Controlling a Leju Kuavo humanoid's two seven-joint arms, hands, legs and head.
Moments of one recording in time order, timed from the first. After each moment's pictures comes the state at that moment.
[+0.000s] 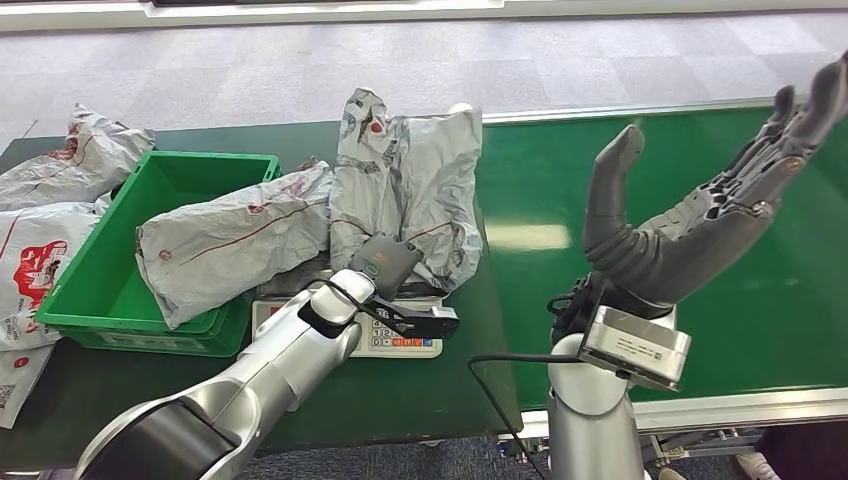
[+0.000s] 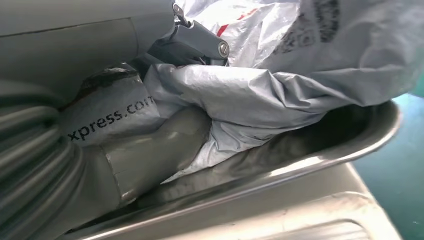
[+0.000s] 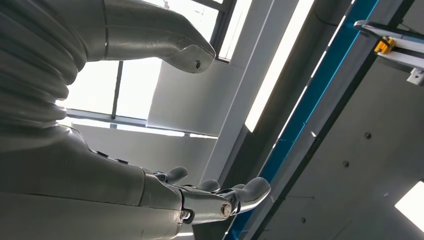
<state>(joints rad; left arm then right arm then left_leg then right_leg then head) -0.82 -0.29 -0.56 -0.38 -1.45 0.21 0.01 -0.33 0.37 0.28 -1.86 0.77 -0.70 -0.64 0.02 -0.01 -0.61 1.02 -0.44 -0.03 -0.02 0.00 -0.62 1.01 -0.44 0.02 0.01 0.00</state>
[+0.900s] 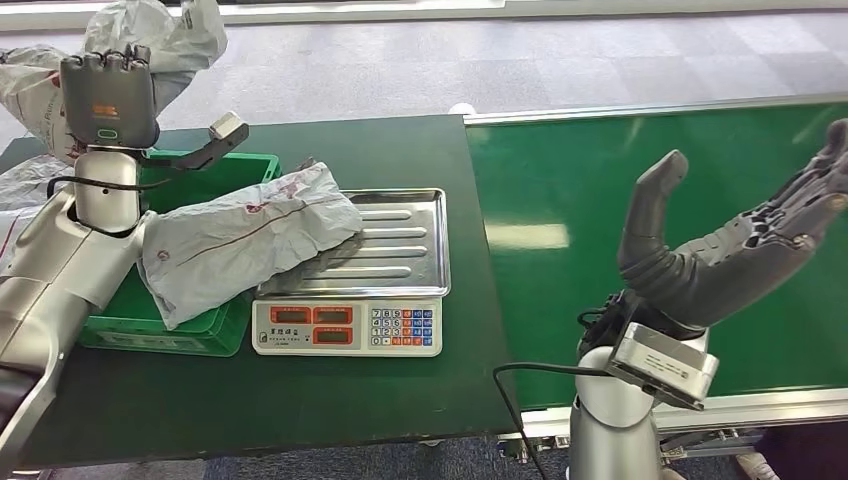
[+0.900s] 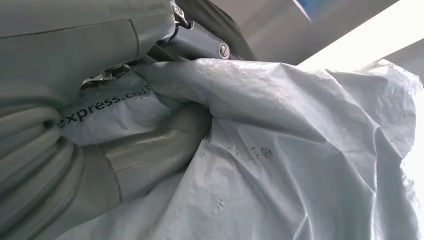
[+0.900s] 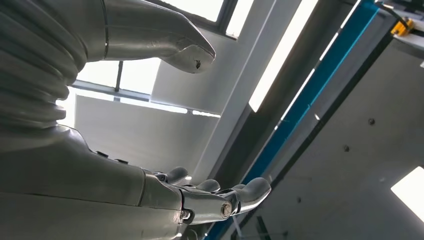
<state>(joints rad) -1.03 0.31 -0.60 -0.67 -1.51 0.61 0.45 -0.27 0.36 0.19 -1.92 0.78 -0.70 -0.69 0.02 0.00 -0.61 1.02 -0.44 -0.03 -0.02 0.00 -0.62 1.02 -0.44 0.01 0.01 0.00</state>
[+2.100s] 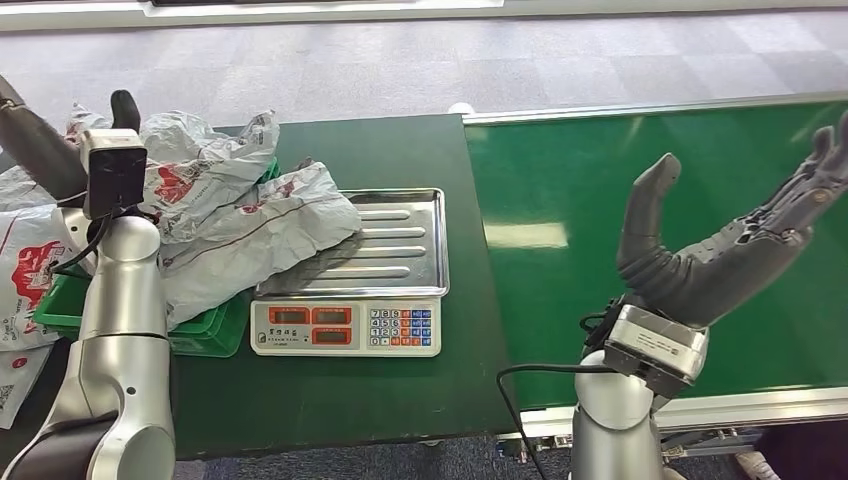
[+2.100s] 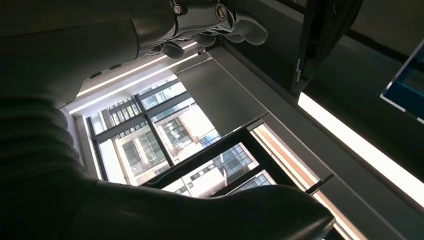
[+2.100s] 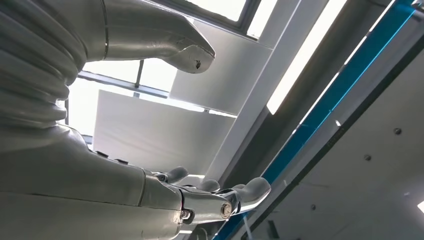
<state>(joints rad) -0.75 -0.07 0.21 -1.11 -0.52 0.70 -0.65 -0.25 0.35 0.18 -1.90 0.83 -0.70 -0.62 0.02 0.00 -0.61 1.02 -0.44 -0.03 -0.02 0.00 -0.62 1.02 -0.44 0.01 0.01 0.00</state>
